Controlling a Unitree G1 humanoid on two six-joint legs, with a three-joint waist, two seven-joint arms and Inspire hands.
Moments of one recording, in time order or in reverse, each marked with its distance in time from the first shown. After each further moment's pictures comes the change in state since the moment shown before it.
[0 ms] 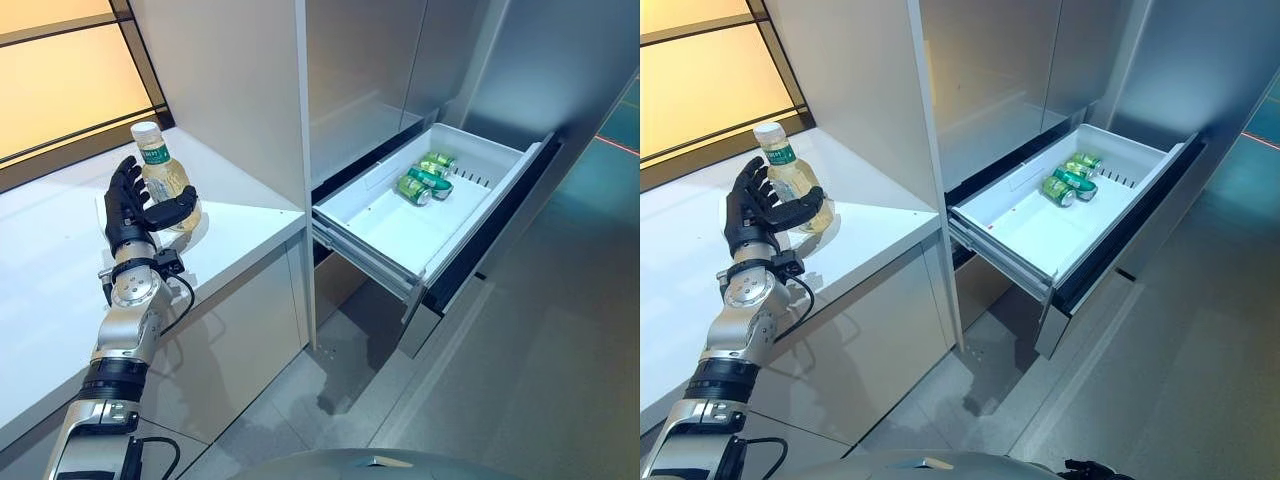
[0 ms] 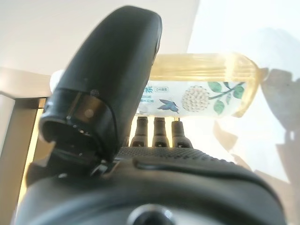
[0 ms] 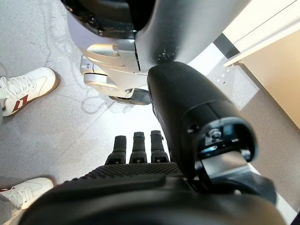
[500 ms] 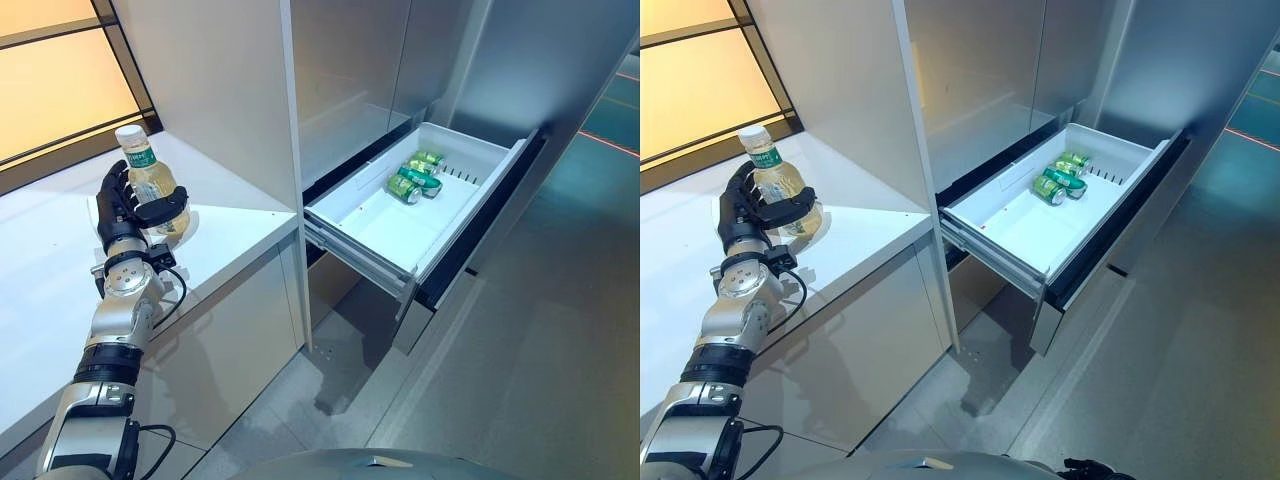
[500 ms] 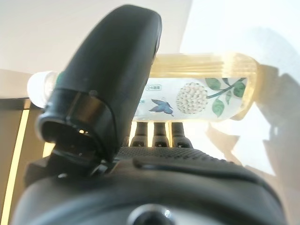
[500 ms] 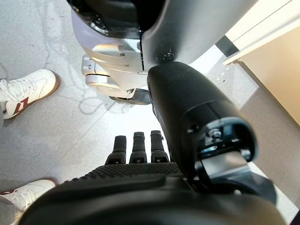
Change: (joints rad) left arm -0.080 0.028 0.000 0.148 -0.030 0.013 -0.008; right arm -0.002 0.000 0.007 0.000 -0.007 0.000 0.001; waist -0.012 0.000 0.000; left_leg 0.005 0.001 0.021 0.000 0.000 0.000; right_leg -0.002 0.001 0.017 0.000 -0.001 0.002
